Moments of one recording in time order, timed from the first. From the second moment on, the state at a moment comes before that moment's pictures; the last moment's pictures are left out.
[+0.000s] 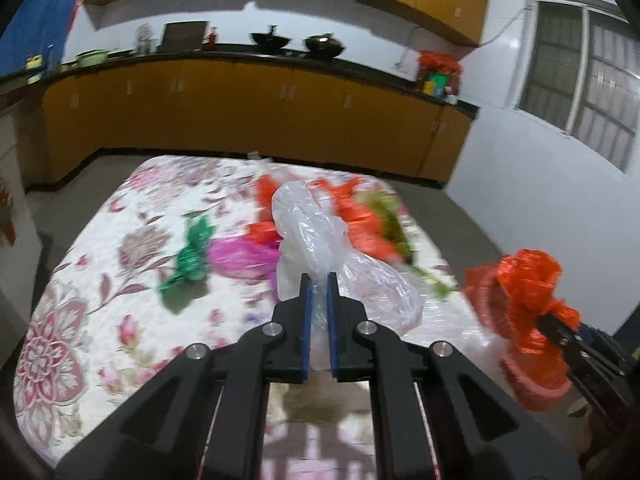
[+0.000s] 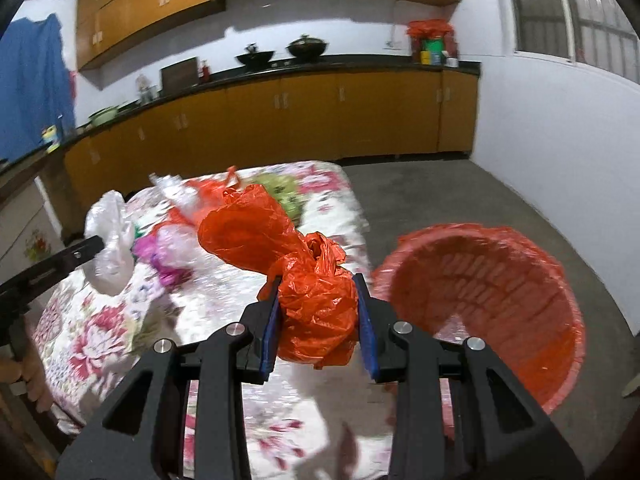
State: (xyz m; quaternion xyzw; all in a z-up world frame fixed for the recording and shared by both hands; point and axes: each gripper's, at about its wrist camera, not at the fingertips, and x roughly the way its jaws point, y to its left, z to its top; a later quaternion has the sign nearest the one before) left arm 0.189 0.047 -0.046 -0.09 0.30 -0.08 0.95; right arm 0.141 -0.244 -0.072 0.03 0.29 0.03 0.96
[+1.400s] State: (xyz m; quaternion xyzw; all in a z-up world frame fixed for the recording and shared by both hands) left arm 0.209 -0.179 -0.055 -0.03 0.32 -0.31 0.89; right arm 0.131 -0.412 -0.066 0.18 0.25 -0.17 0.94
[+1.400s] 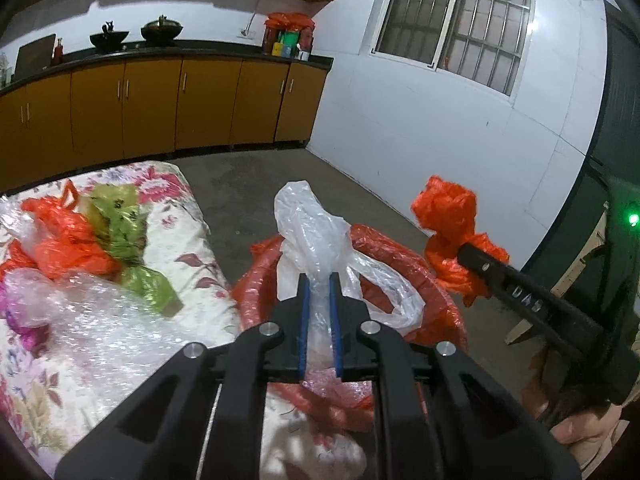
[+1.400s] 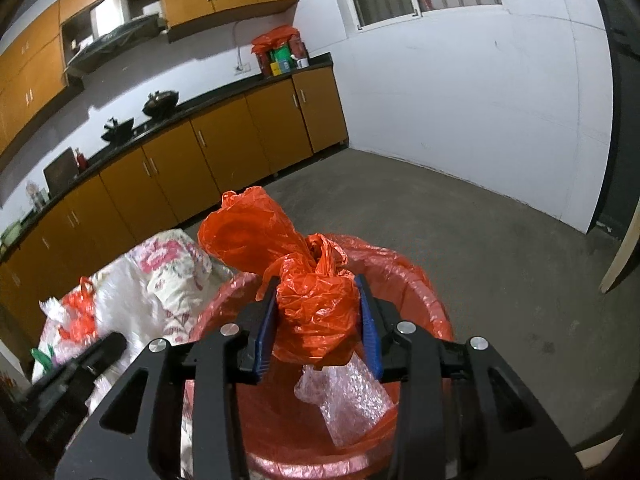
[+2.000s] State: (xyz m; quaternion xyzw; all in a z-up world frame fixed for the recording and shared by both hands) left arm 0.207 -0.128 -0.068 -0.04 0.31 -0.21 0.93; right arm 0.123 -0.406 -0.071 0.16 0.25 -0.16 0.94
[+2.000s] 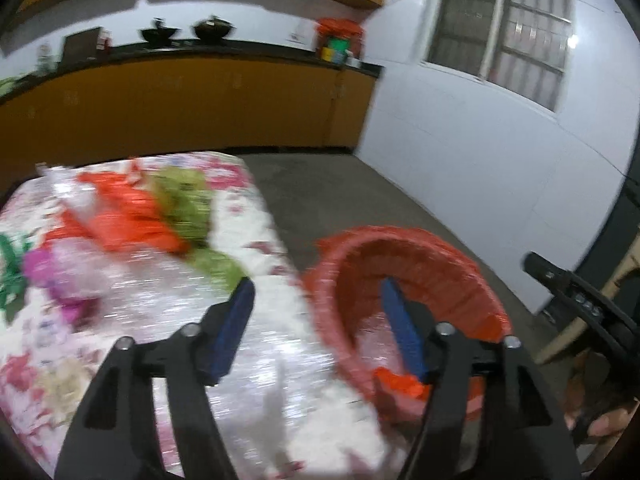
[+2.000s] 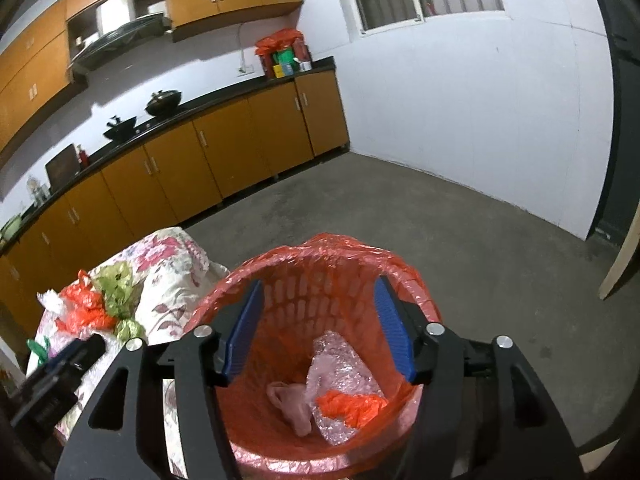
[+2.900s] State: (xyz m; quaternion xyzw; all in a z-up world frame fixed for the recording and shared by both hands) left arm 0.173 0.102 -0.074 -0.07 0.28 0.08 0.95; right arm 0.174 -0.196 -0.117 0.02 0.35 0.07 0.94
